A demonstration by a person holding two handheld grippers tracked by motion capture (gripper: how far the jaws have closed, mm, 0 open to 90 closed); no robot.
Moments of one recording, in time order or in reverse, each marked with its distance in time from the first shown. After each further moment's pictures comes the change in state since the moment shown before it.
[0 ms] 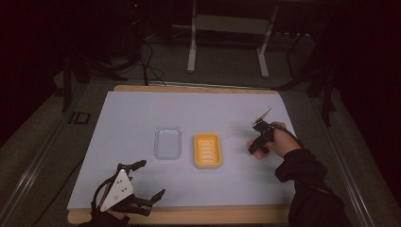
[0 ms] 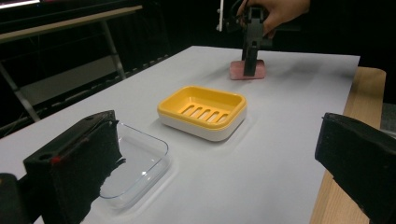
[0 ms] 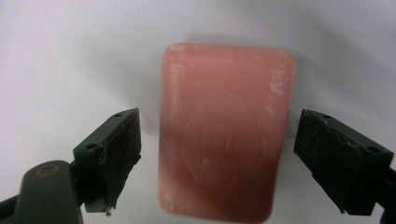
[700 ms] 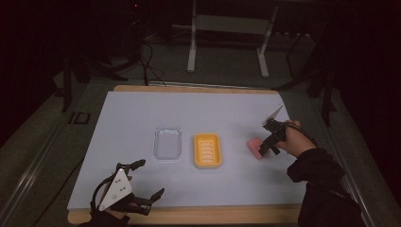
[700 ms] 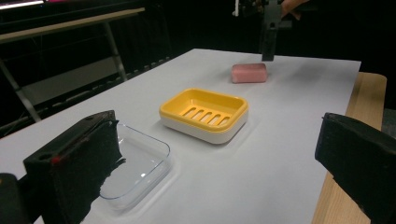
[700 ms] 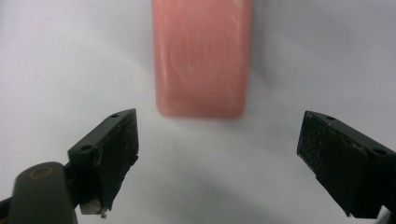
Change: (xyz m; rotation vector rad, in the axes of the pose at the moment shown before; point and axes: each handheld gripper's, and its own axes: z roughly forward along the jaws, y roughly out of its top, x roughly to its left) left arm 0.002 0.000 -0.001 -0.011 0.005 -0.015; right arm -0.002 -0.021 -0.039 0.065 -0.021 0.049
